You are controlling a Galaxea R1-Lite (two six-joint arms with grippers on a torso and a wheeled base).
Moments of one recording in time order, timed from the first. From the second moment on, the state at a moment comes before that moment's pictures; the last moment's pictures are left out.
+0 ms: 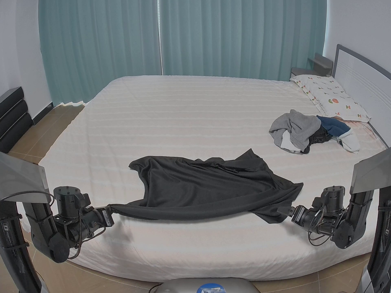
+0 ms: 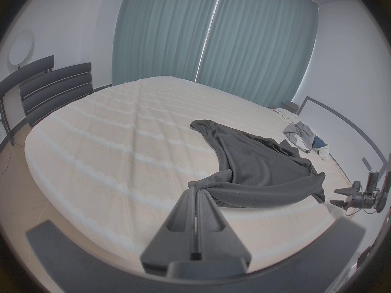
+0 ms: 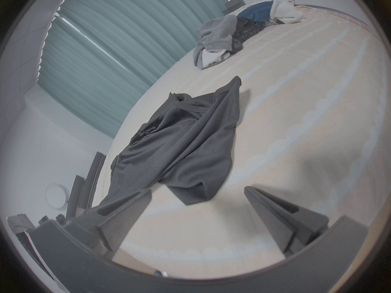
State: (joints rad) left arm -0.14 2.13 -0.21 -1.39 0.04 -0.32; right arm 0.14 2.28 -0.31 -1.37 0.19 0.67
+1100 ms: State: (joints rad) left arm -0.15 2.16 -0.21 -1.39 0.04 -0.33; right arm 0.21 2.43 -0.48 -1.36 0.10 0.76
